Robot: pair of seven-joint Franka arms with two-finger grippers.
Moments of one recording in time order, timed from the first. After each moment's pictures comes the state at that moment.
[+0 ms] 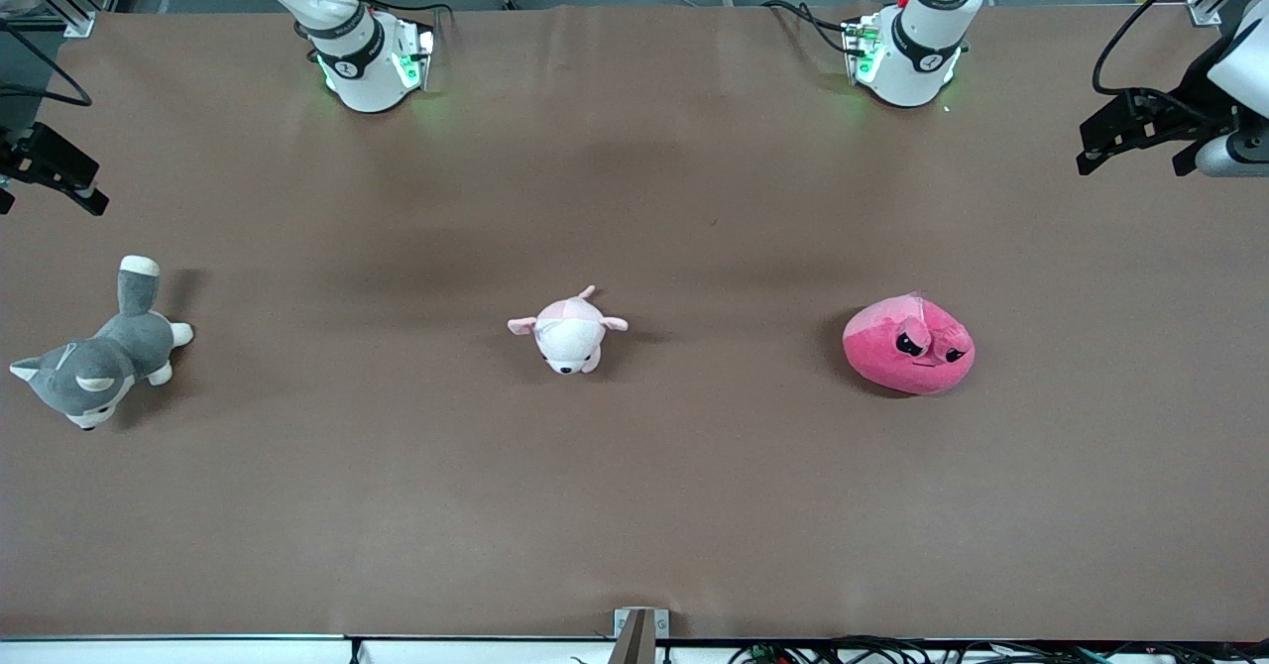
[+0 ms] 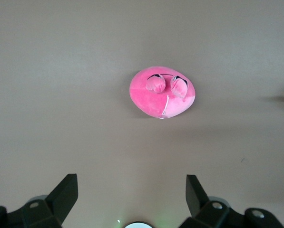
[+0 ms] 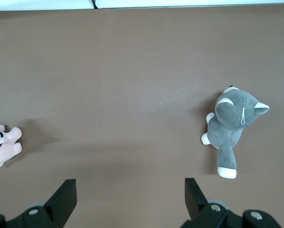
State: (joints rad) left arm 0.04 -0.07 -0.13 -1.55 0.00 1.47 -0.05; right arm -0.03 -0.11 -0.04 -1.63 0.00 1.66 -0.05
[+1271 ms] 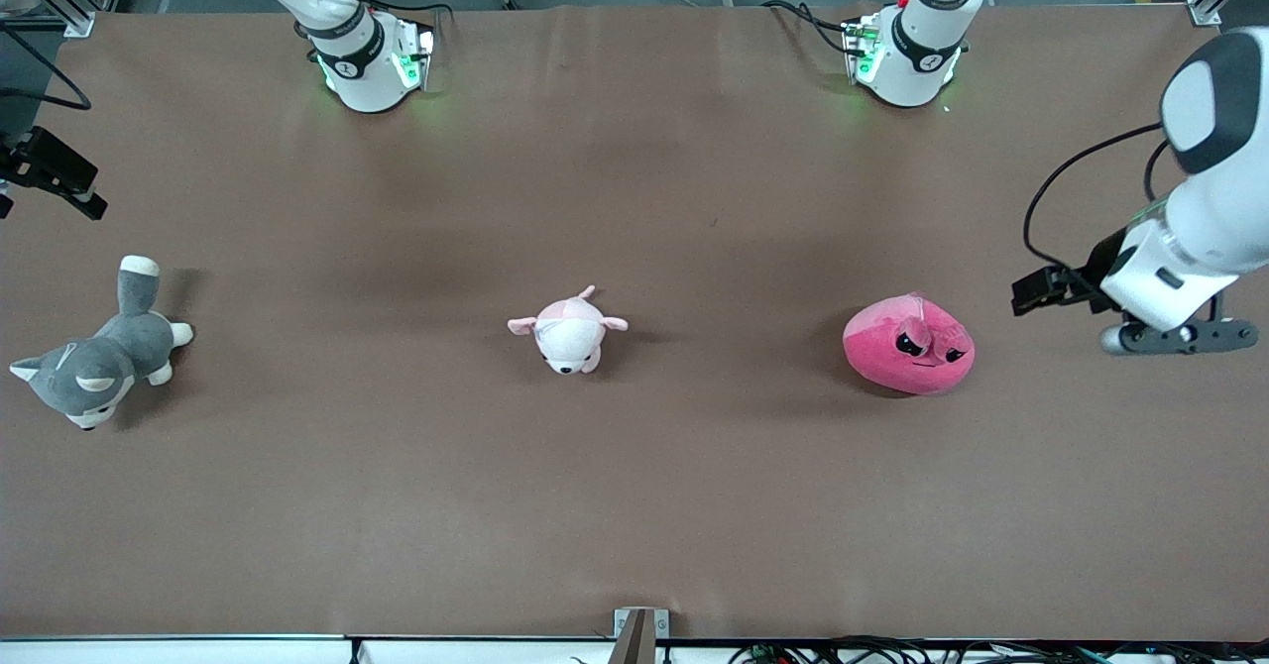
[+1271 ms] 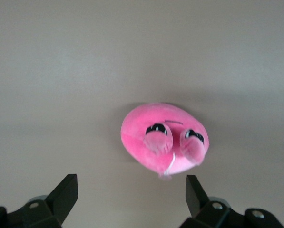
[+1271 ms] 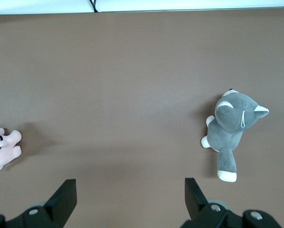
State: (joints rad) left arm 0.05 0.19 -0.13 -1.69 0.00 1.87 -0.10; right arm -0.03 -0.10 -0.04 -1.63 0.00 1.68 -0.05
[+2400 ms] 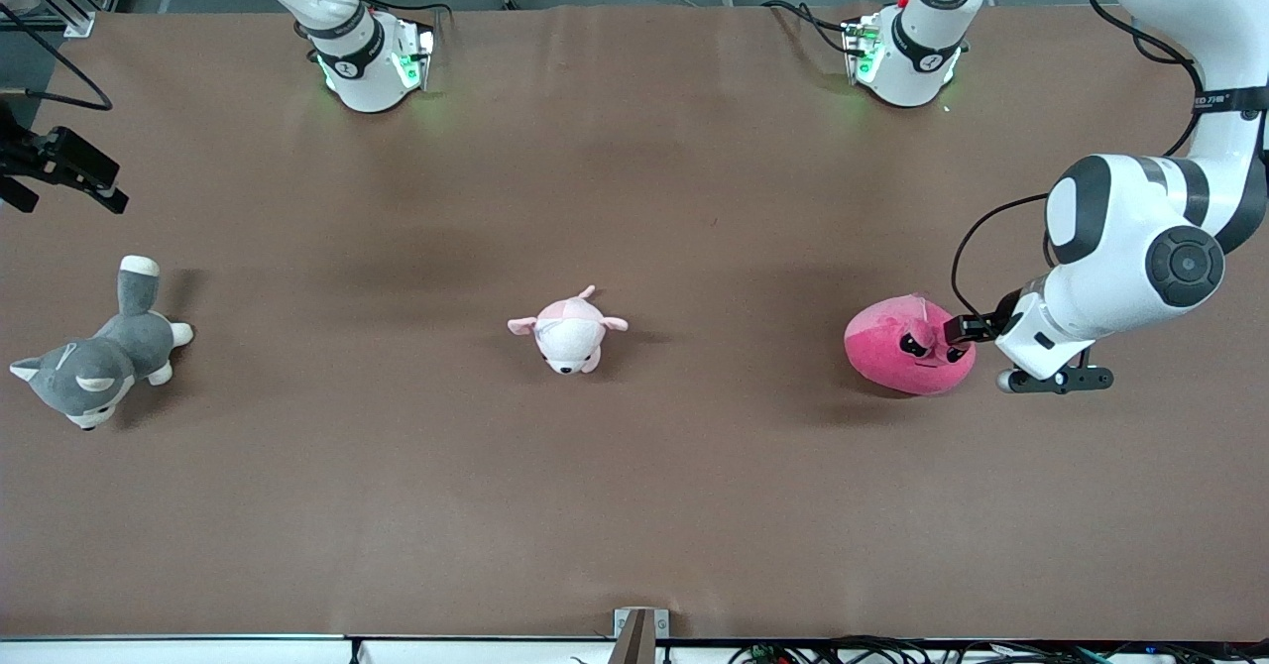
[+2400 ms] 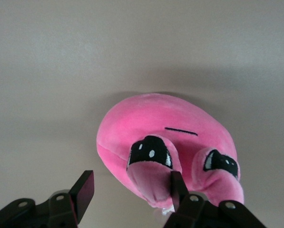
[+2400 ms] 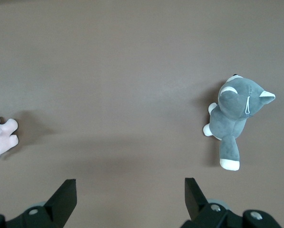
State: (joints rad) left arm 0.04 0.32 -0.14 -1.86 0.00 2.07 -0.12; right arm -0.03 -0.14 -0.05 -1.72 0.00 1.68 -0.05
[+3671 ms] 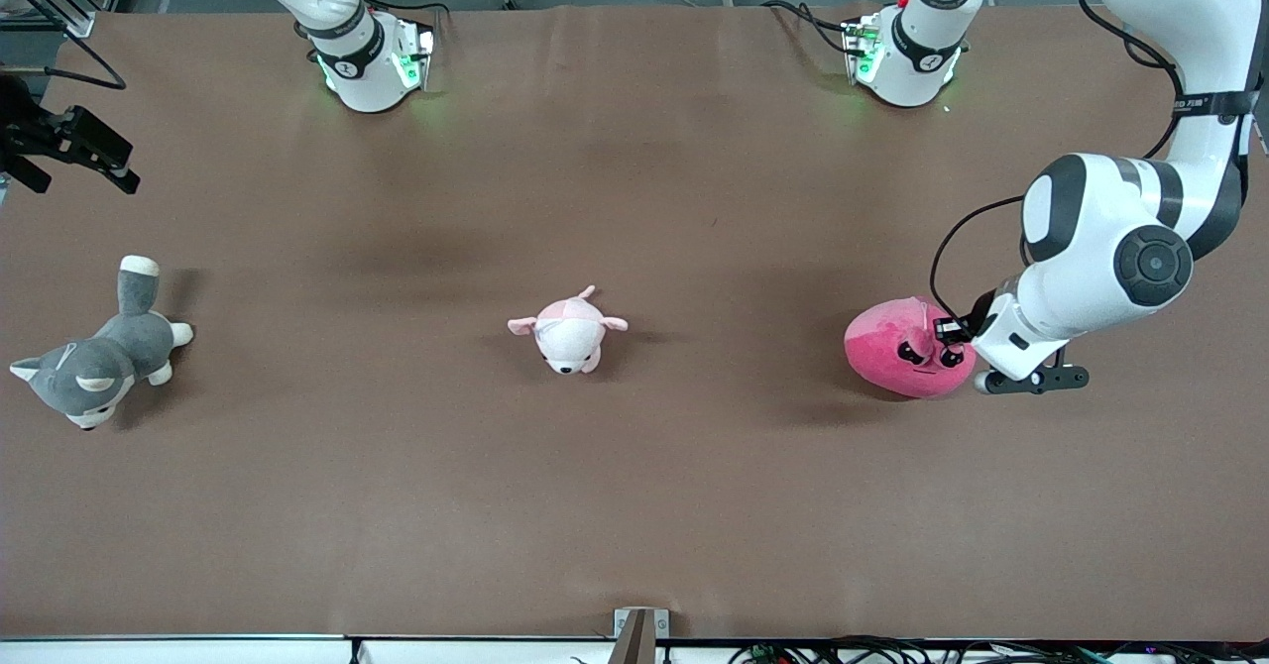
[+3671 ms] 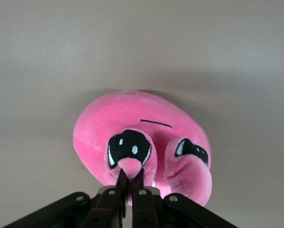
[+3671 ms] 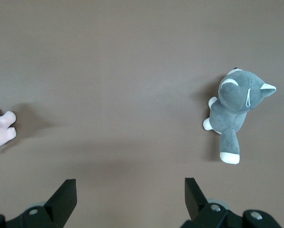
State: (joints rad) left arm 0.02 0.31 -0.19 -1.83 0.00 2.05 -0.20; right arm -0.02 -0.22 -0.05 -1.81 -0.01 1.70 -0.05
